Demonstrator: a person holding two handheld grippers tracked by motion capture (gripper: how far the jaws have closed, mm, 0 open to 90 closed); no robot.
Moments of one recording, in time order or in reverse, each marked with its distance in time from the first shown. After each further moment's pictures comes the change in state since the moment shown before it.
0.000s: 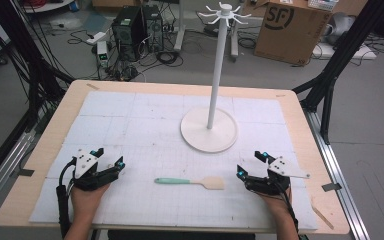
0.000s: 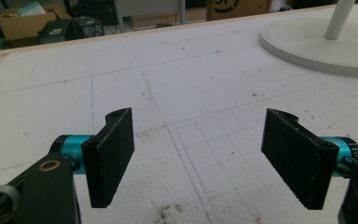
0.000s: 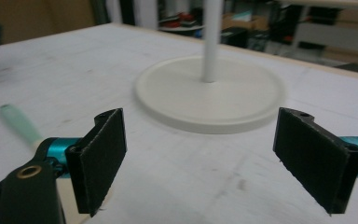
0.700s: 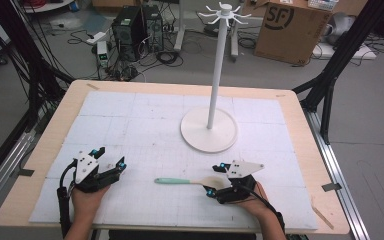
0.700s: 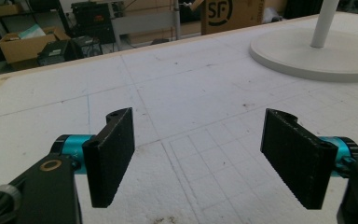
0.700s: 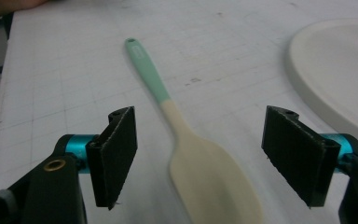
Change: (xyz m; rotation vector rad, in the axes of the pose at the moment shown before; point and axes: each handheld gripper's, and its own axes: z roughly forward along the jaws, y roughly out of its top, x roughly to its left) left arm -0.004 0.001 -0.004 -0.064 -0.016 0.038; right arm 0.057 0.006 0.055 0.238 0.399 -0.196
